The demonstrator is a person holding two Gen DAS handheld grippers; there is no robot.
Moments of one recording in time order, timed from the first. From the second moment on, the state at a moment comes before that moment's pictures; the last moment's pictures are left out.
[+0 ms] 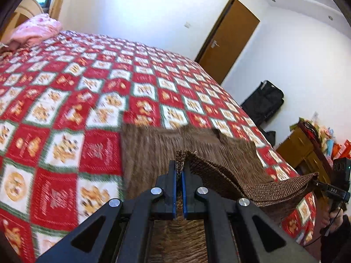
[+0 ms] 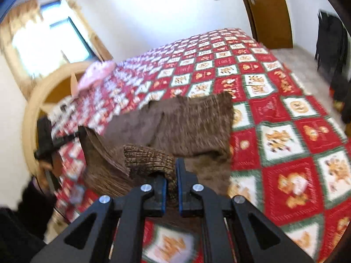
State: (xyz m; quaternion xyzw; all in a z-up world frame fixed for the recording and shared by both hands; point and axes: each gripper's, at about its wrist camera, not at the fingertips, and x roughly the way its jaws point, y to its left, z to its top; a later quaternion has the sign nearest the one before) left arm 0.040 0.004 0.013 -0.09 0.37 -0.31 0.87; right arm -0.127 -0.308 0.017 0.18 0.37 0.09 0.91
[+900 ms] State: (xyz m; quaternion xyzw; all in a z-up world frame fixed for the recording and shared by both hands) left arm 0.171 -0.029 -0.066 -0.09 0.45 -0.19 0.87; right arm 0.046 -0.376 -0.085 0.31 0.40 0.02 0.86
